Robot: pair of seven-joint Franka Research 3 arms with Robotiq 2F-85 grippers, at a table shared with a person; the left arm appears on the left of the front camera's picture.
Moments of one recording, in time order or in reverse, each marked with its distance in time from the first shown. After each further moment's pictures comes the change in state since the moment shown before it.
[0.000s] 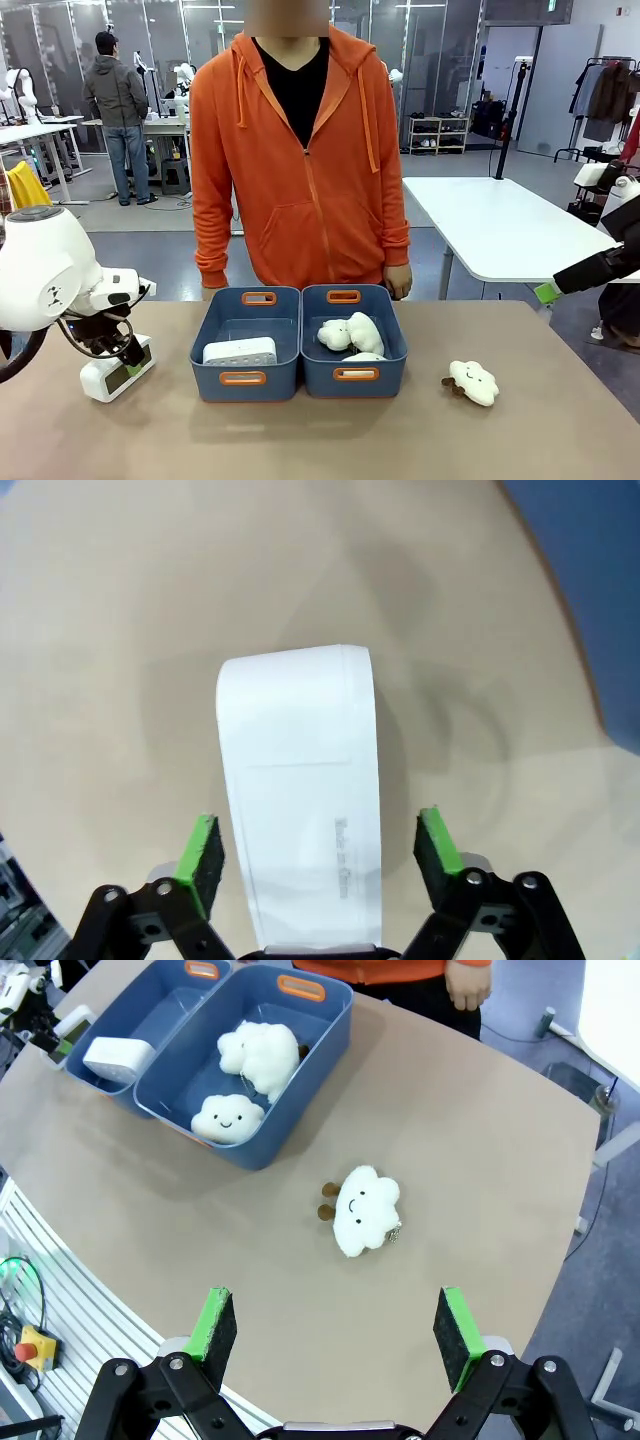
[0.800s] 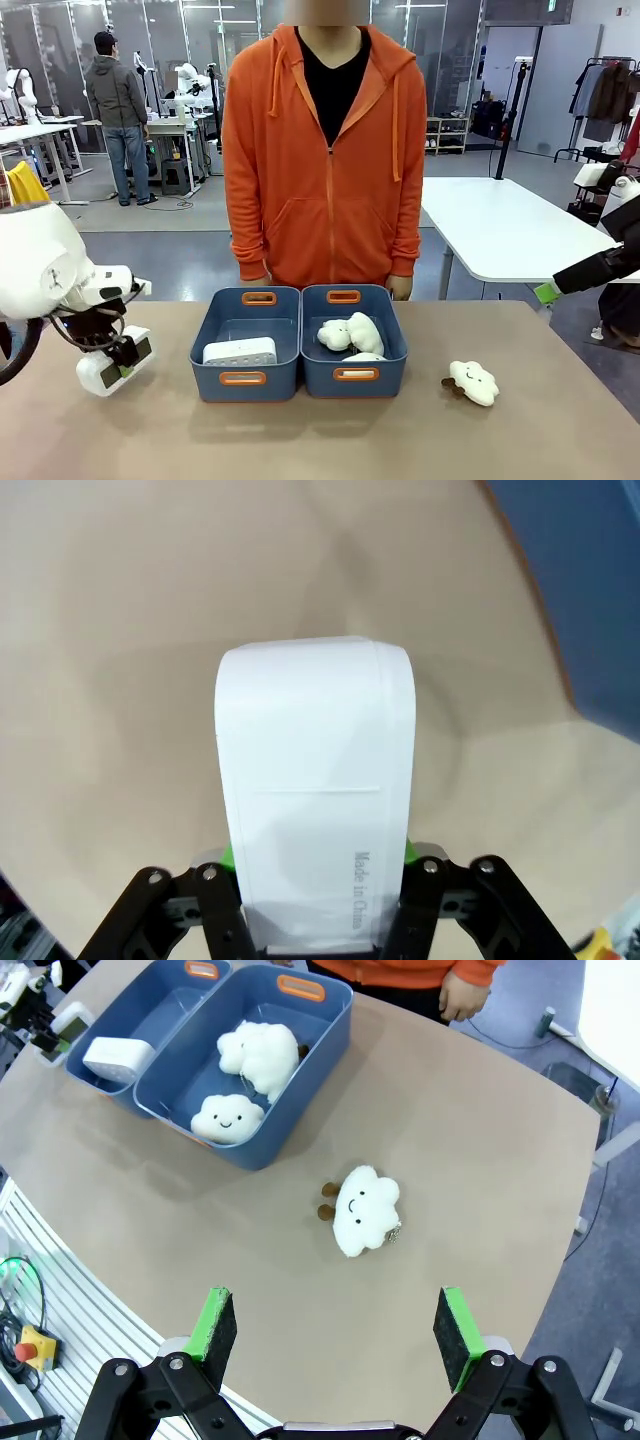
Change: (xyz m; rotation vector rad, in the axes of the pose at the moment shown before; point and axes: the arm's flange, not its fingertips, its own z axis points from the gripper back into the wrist) left arm -0.003 0.012 0.013 -0.113 0.016 -0.002; right arm 0.000 0.000 0.000 0.000 0.000 0.000
